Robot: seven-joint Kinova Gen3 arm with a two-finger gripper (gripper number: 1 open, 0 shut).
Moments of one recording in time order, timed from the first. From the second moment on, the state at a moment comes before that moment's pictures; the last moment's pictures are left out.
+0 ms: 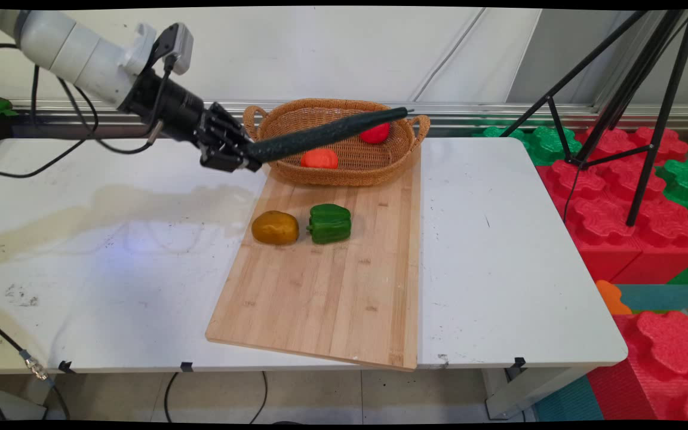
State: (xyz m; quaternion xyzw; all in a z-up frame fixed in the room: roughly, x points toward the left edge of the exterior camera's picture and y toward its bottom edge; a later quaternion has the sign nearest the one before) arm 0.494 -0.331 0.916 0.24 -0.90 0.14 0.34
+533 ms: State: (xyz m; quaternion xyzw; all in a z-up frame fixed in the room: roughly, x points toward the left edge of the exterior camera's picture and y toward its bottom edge) arm 0.498 -0.383 0.904 0.23 -0.90 0.19 0.31
